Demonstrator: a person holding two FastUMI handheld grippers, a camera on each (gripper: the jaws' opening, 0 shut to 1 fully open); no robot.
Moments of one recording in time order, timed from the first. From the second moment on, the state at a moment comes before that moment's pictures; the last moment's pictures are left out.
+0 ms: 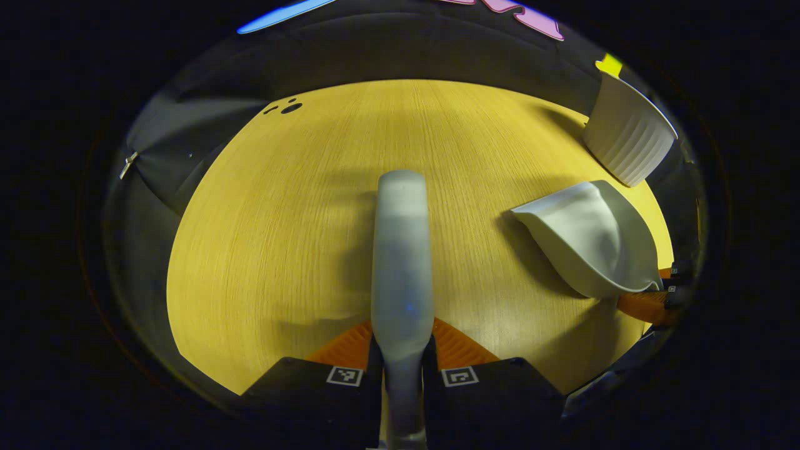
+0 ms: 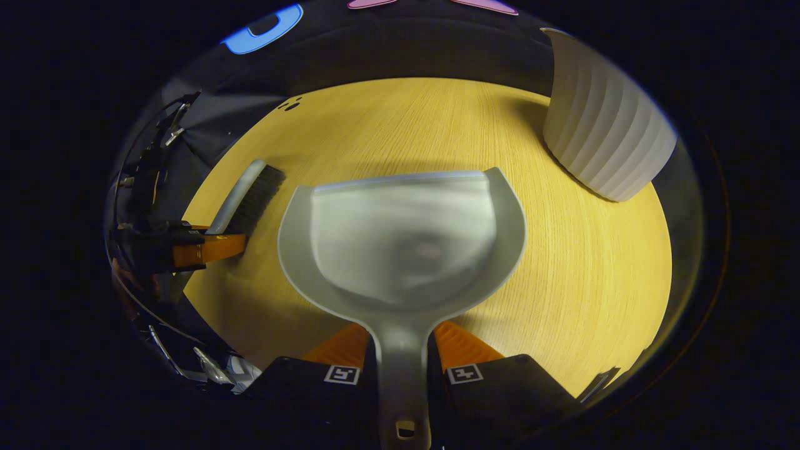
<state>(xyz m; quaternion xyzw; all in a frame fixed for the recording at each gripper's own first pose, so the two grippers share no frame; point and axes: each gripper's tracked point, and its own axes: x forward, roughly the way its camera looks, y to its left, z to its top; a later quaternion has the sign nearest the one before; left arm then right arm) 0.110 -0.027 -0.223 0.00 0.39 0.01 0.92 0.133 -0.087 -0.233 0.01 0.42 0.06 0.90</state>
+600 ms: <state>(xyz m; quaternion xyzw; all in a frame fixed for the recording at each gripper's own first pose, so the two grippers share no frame) 0.103 -0.031 -0.195 0.02 0.36 0.02 0.93 0.140 -0.099 -0.232 0.03 0.41 0.05 0.91</state>
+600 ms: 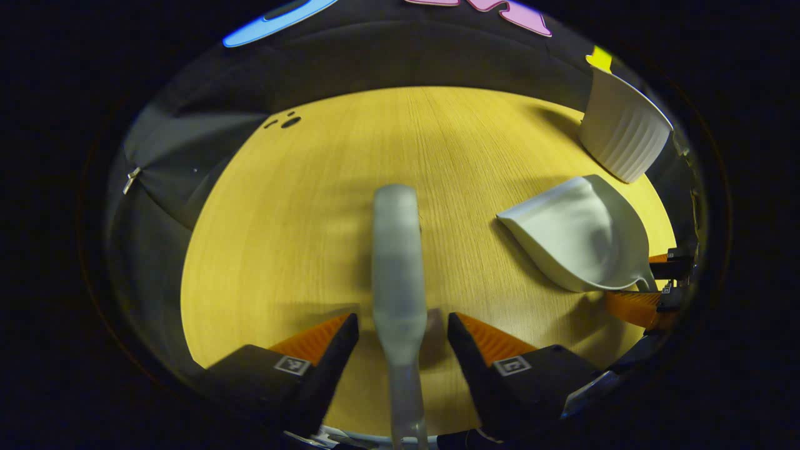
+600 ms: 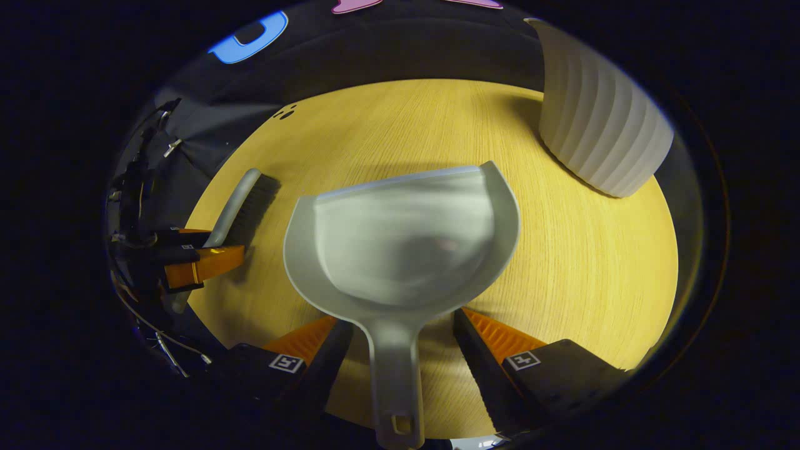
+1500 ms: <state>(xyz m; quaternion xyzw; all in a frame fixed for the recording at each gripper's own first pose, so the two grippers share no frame) -0.054 -0.036 0.032 0.00 0.05 0.04 1.00 0.064 -0.088 0.012 0.04 0.14 0.00 0.99</state>
